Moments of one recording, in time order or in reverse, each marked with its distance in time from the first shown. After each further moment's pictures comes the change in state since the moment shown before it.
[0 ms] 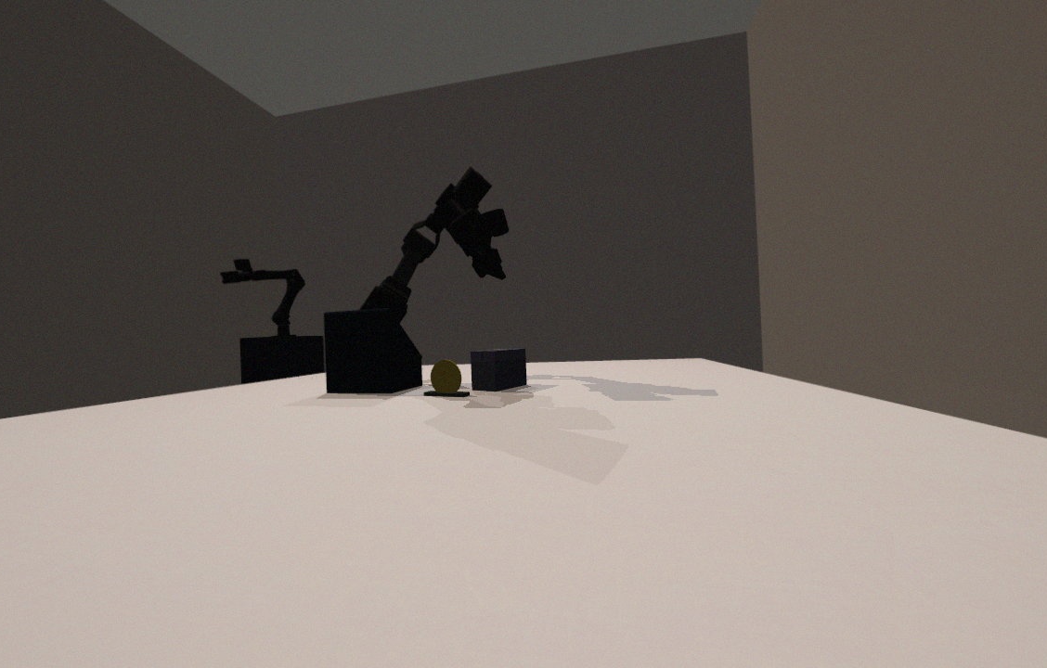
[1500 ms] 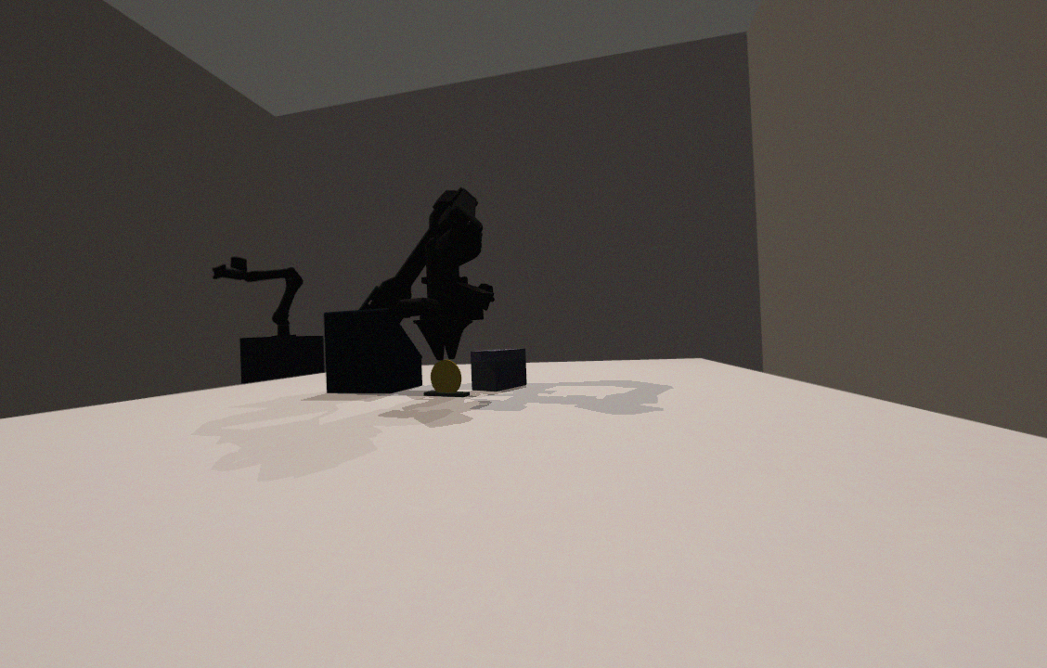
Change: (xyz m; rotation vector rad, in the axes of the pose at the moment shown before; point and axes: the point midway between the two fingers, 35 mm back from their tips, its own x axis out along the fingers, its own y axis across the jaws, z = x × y) arm 0.094 -0.043 -0.159 0.323 0.675 0.194
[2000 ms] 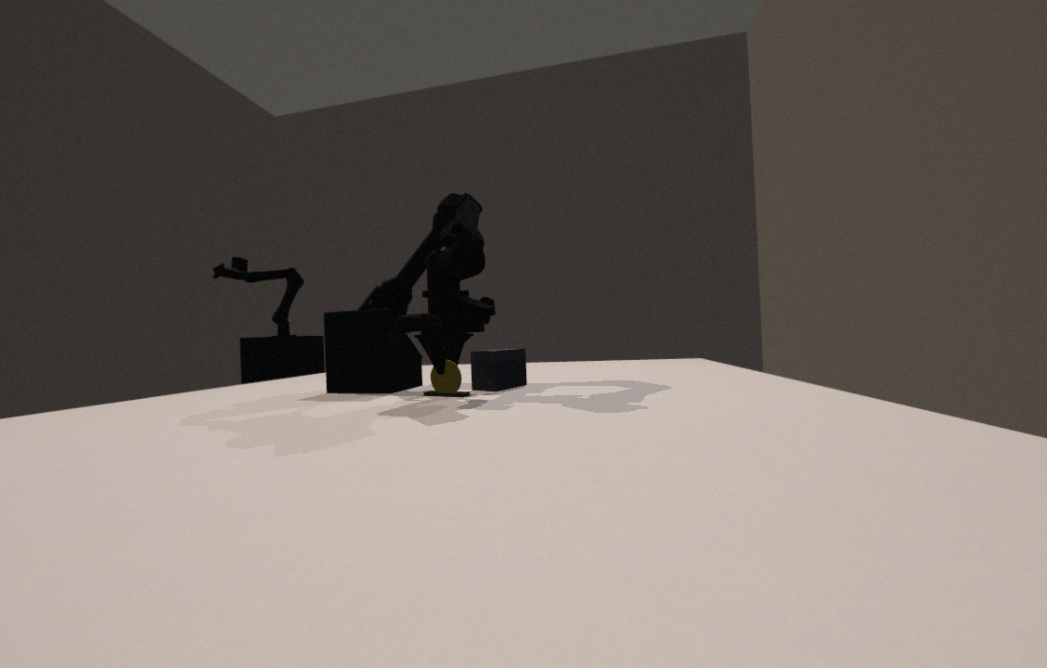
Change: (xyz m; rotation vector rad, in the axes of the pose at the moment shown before) arm 0.024 0.000 0.001 0.000 -0.001 0.001
